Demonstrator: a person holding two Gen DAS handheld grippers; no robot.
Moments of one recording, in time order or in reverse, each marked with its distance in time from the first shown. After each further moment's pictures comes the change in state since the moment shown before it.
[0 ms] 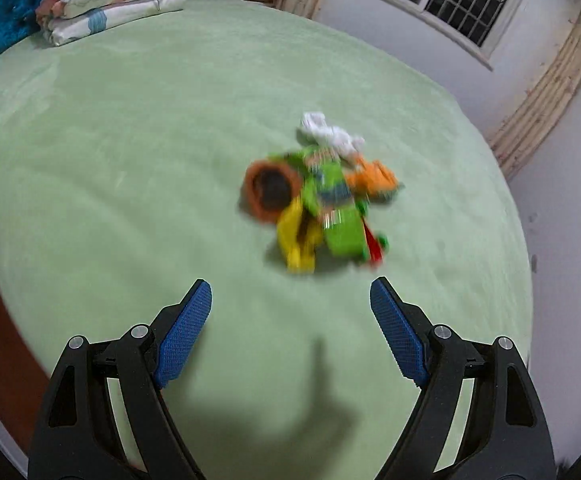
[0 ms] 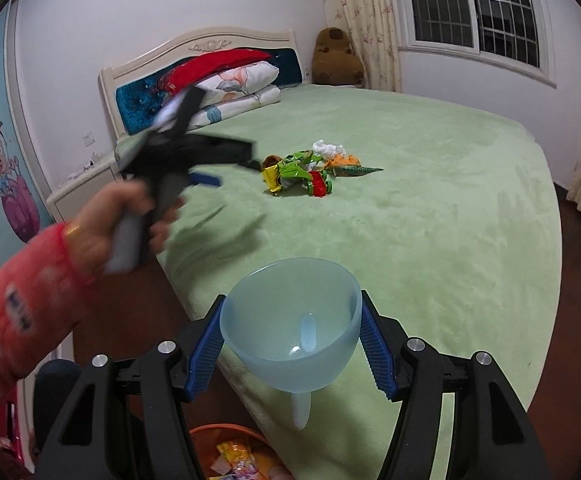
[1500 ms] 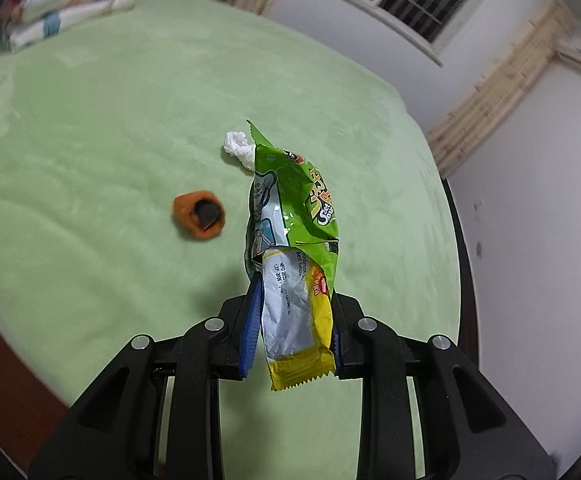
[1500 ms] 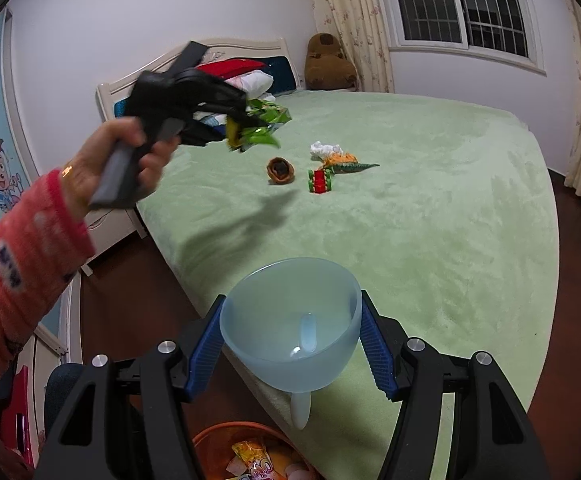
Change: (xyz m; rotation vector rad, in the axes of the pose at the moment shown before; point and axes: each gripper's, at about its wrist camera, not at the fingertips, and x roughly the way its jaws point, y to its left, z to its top) left arm -0.077 -0.025 0.001 0.065 0.036 -0.210; right arm -0.017 0.007 -0.019 0.023 -0.032 0.000
